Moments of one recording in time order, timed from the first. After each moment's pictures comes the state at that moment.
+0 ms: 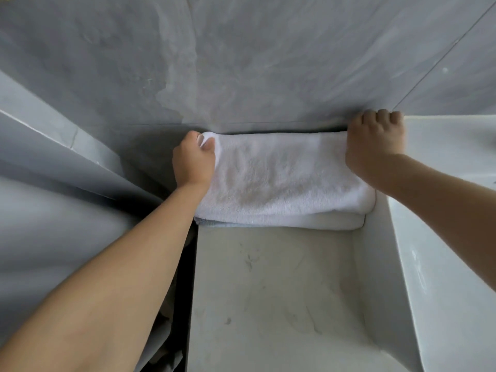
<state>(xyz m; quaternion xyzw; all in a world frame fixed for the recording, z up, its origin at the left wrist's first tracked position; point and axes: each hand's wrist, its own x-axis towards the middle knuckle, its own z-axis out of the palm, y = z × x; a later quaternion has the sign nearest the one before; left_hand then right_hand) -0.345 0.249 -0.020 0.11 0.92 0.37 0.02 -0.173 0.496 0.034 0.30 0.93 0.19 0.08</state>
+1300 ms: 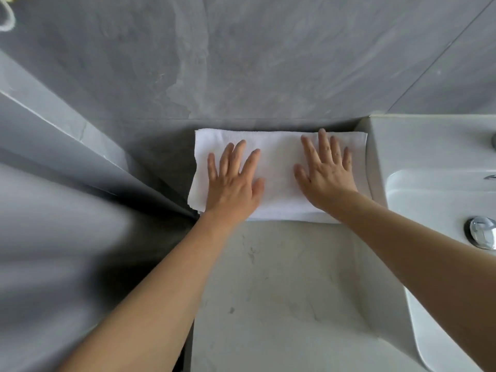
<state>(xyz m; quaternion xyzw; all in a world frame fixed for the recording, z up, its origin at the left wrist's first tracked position) -0.262 0.239 -0.023 0.40 0.91 0.10 0.02 -0.157 0.421 -0.007 0.28 0.95 -0.12 0.08</state>
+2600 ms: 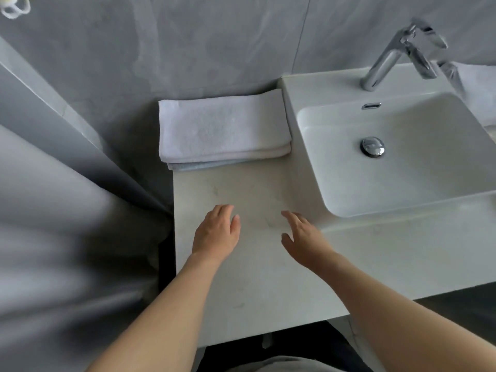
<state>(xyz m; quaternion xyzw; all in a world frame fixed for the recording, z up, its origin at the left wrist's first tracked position) -0.055 0.119 -0.027 0.37 0.89 0.20 0.18 0.112 0.262 -0.014 0.34 0.89 -0.29 0.10</state>
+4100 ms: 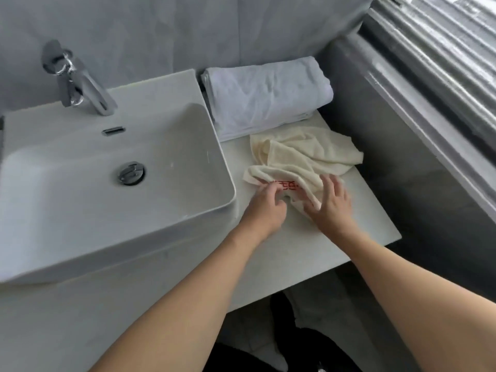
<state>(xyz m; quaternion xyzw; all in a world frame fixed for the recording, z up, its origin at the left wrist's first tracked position) 0.430 0.671 0.024 0.42 0.78 0.29 0.37 0.582 0.769 -0.012 0.53 0.82 -0.22 -0.05</state>
